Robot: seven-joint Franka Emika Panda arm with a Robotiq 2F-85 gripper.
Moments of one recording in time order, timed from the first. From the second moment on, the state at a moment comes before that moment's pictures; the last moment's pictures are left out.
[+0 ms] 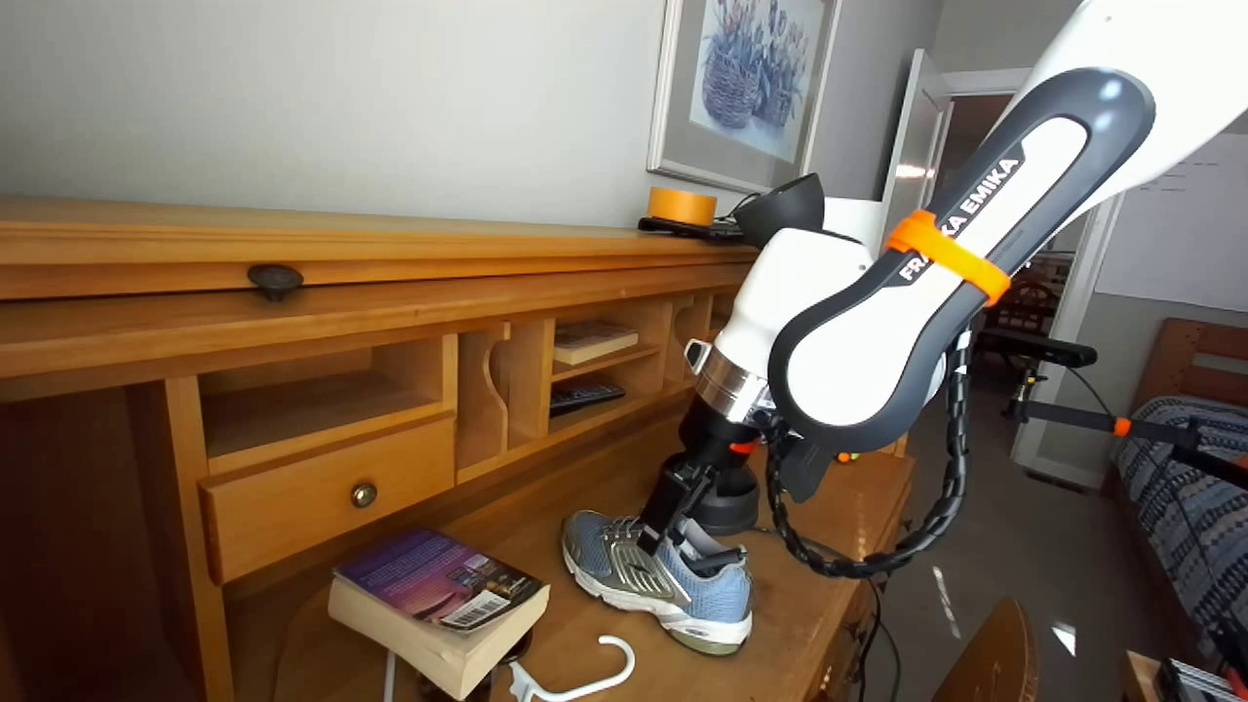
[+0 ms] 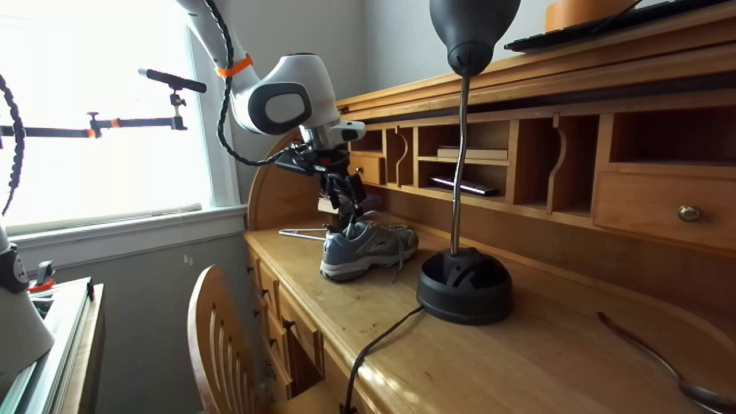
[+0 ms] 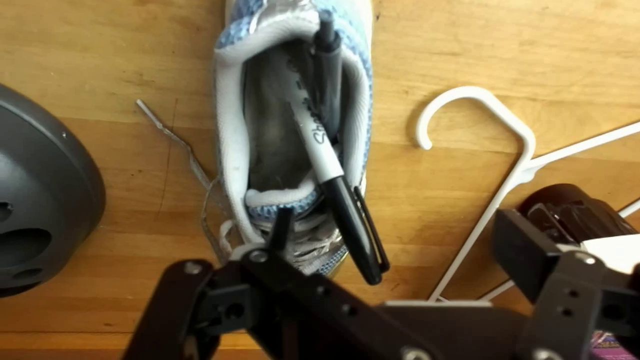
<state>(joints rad) -0.02 0.24 0.09 -2.41 0.14 2.97 -0.13</state>
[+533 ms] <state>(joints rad) -0.01 0.25 0.07 -2.41 0.10 3.00 -0.12</state>
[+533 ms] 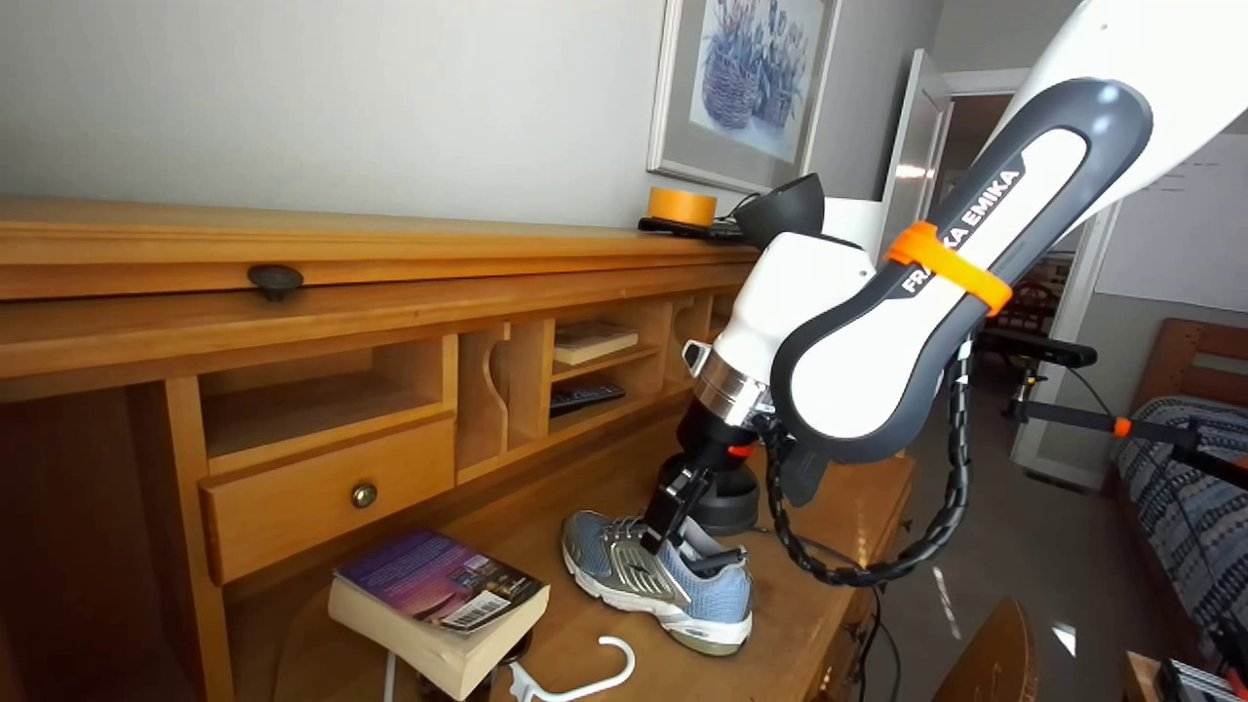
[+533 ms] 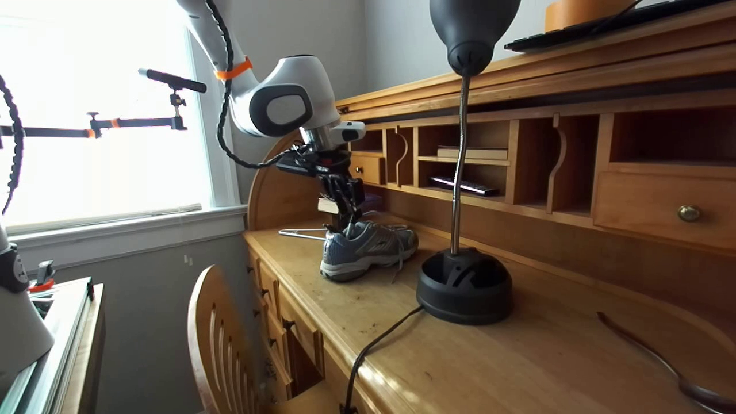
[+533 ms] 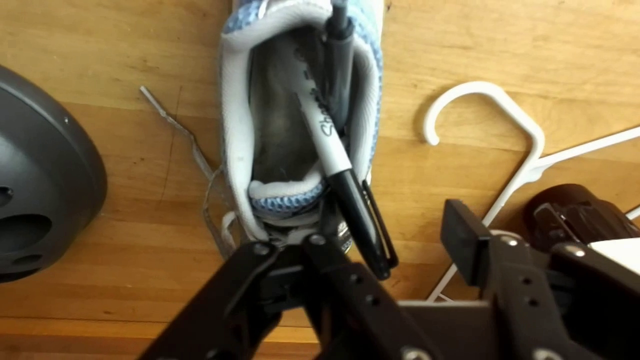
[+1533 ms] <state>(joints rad) -0.14 0.22 0.21 -2.41 0.20 3.00 -0.26</state>
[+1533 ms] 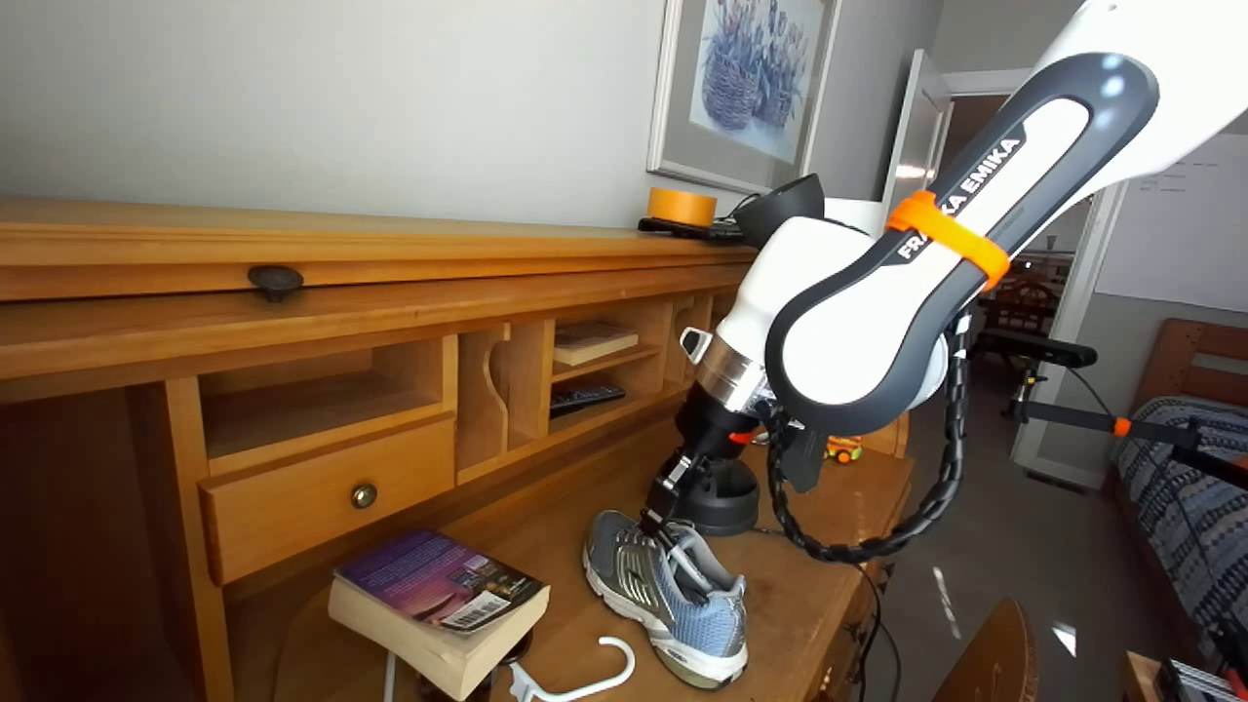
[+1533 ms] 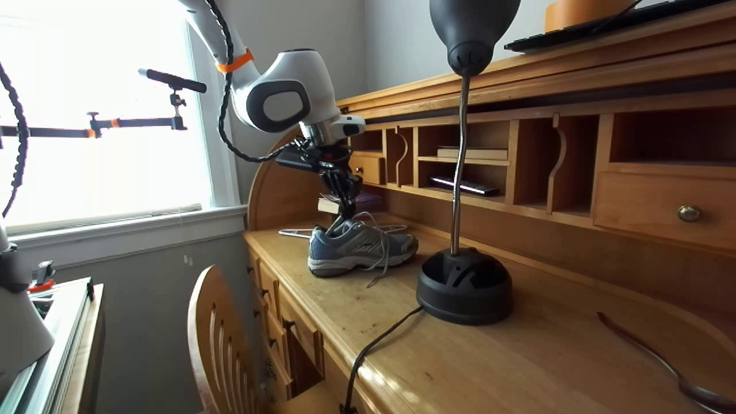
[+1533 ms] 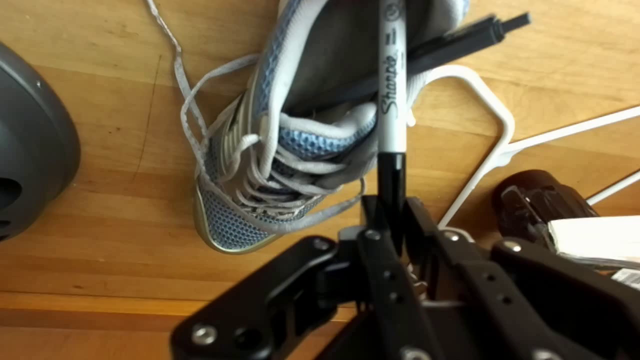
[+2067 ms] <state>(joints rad) -0.19 0.10 0.26 -2.44 0.30 3.00 -0.30</state>
